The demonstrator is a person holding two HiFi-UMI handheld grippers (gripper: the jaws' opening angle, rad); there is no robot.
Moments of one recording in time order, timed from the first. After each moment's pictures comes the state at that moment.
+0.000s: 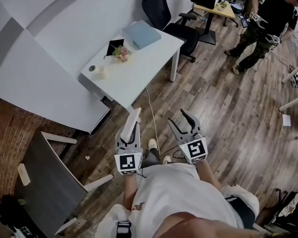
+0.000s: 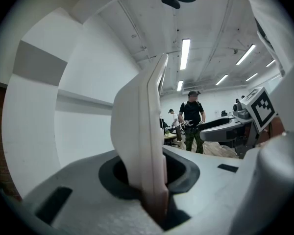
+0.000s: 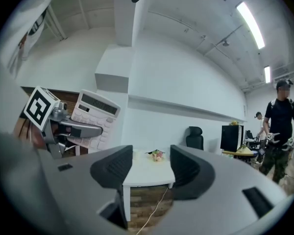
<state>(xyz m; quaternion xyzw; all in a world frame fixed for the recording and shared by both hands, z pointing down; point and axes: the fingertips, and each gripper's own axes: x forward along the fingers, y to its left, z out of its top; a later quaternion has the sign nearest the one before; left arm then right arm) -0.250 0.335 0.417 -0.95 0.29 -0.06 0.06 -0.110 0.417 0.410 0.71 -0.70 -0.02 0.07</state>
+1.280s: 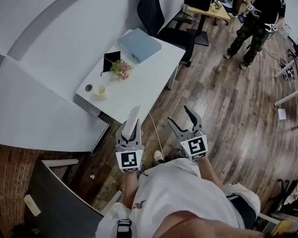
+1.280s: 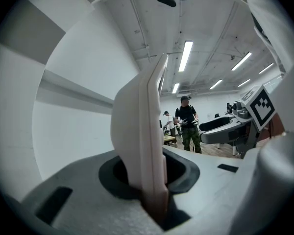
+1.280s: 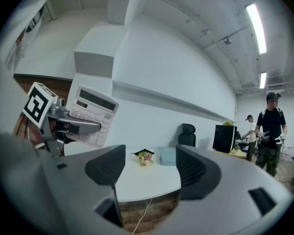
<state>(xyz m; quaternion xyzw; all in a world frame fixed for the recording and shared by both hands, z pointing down) -0.210 0.141 0.413 -0.97 0.24 -0.04 0.06 -0.080 0.238 0.411 0.75 -0.65 -0.01 0.10</state>
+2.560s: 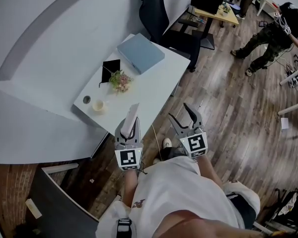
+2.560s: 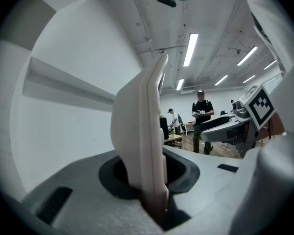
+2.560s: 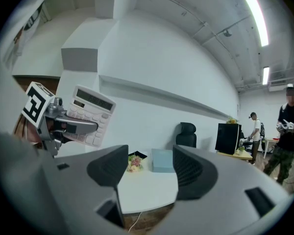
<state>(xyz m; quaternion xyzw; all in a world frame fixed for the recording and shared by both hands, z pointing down) -0.108 0.044 0.415 -0.96 0.26 -0.05 0.07 0.033 0.137 0.415 0.75 -0.66 0.00 0.10</state>
